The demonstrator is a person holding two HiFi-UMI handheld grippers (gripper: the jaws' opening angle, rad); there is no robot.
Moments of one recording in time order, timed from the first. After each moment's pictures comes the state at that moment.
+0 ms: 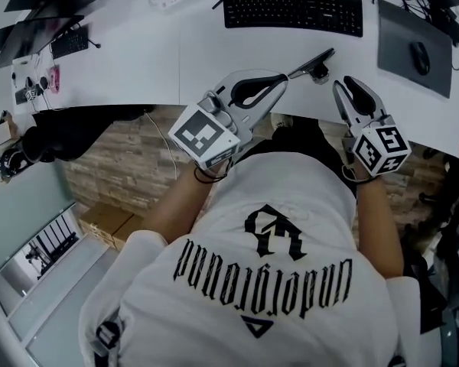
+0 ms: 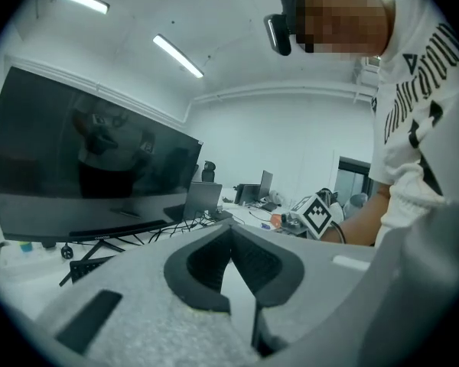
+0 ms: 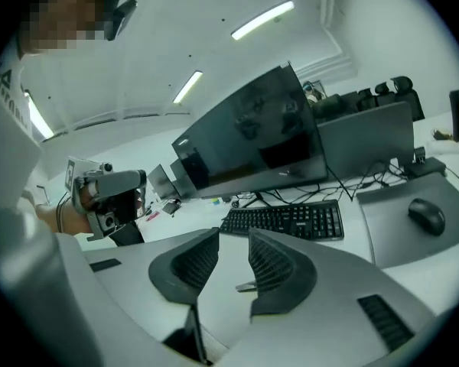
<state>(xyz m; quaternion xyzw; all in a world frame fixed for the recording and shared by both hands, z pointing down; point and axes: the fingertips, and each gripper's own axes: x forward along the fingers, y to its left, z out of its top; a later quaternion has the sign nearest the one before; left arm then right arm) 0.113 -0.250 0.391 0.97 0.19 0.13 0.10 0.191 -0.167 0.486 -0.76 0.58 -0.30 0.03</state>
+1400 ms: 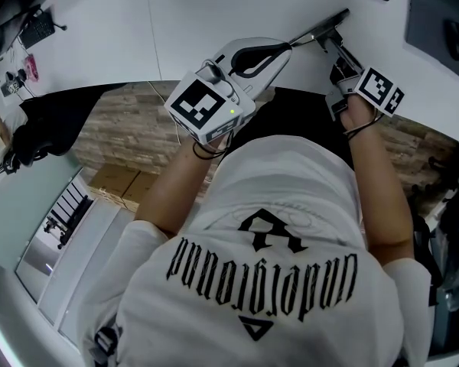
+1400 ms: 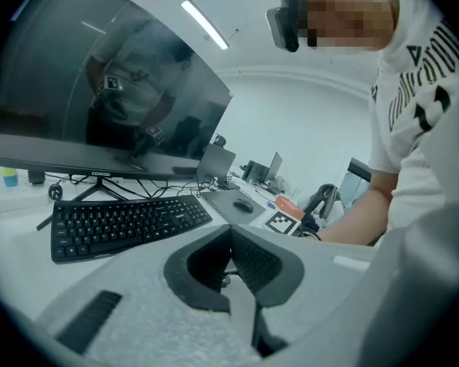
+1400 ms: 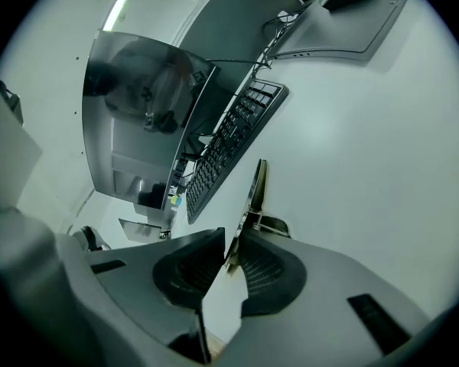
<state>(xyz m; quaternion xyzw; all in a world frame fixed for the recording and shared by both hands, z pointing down) 0.143 -0.268 0.521 0.94 0.20 0.22 0.17 0.205 -0.197 0.690 -0.67 0.39 -0.56 0.29</state>
